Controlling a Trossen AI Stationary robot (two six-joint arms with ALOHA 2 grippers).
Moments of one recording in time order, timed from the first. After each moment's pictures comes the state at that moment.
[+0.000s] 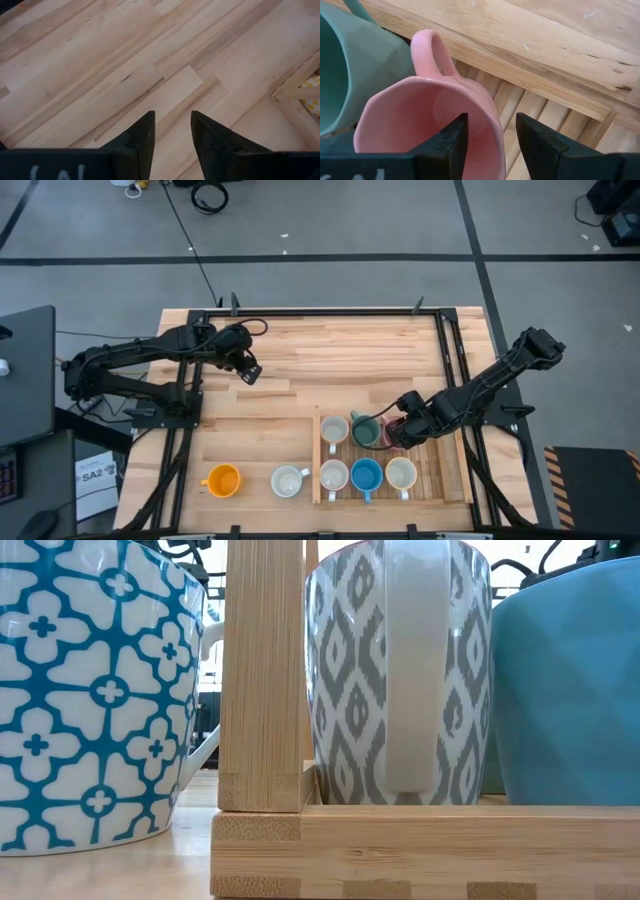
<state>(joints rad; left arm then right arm) 0.29 1.11 1.01 -0.98 -0.15 -0.58 0.51 1.34 0.87 -0.99 0.19 1.71</state>
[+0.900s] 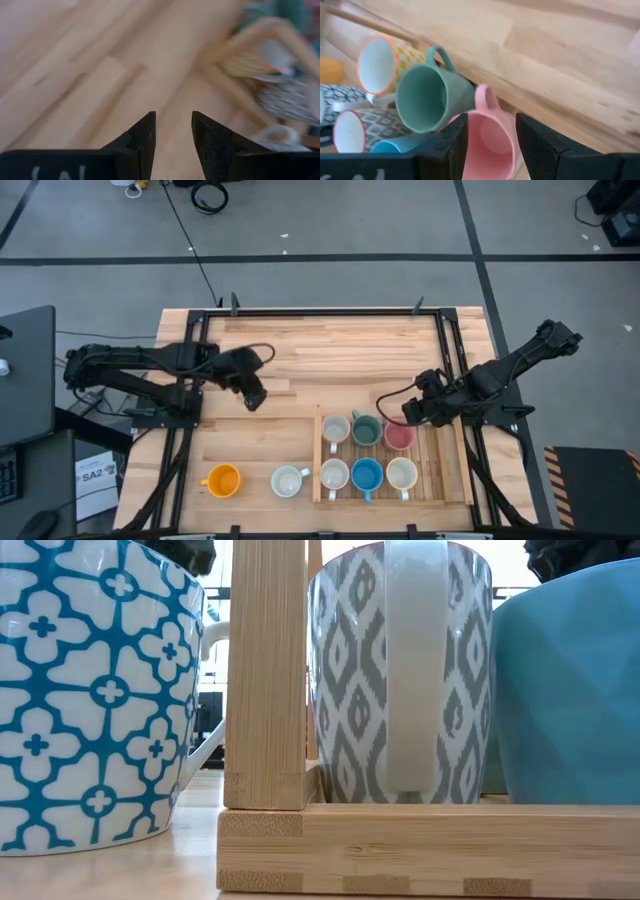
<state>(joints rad) 0.02 1.11 1.01 -0.84 -0.05 -0.66 0.51 0.99 0.87 -1.01 0.36 1.60</state>
